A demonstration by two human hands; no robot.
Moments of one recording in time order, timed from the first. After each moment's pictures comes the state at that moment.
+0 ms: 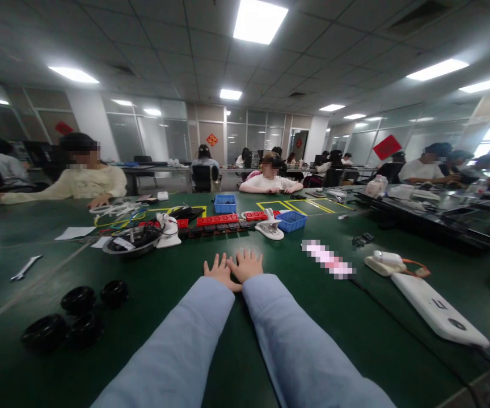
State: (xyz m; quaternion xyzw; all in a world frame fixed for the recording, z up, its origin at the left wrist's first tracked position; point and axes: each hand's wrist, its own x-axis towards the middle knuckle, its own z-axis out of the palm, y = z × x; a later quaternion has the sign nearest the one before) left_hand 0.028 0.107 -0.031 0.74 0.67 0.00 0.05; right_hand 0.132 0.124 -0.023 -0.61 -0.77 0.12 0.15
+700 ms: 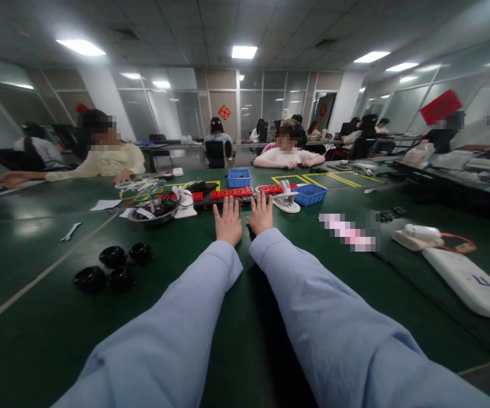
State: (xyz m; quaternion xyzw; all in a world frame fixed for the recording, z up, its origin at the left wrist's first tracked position) left_hand 0.023 0.128 -0.012 0.69 0.68 0.14 -0.20; right_hand 0.126 0.180 -0.008 -0.61 -0.78 -0.10 0.14
